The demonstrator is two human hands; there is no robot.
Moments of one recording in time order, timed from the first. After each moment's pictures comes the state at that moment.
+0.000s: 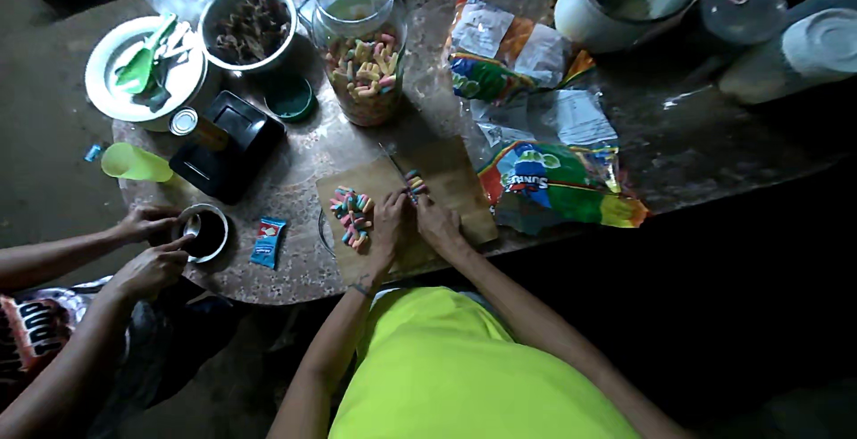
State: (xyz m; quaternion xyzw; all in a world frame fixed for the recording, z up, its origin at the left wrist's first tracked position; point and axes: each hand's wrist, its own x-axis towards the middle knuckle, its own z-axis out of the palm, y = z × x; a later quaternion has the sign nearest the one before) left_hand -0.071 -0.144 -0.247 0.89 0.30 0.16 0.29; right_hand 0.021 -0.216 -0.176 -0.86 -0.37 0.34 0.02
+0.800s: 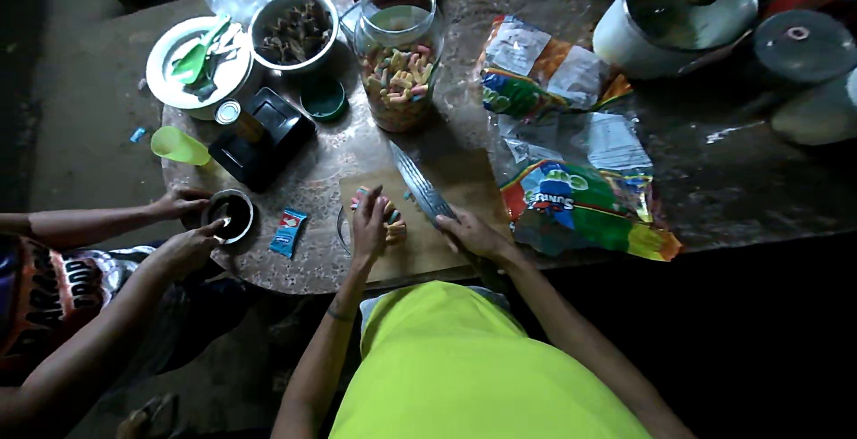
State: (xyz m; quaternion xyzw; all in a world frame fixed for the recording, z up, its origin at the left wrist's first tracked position) left_hand -0.125 -0.123 -0.178 0.63 0.42 0.26 0.60; right_hand 0.062 -0.247 -0.149 -0.61 -0.35 0.58 0.40
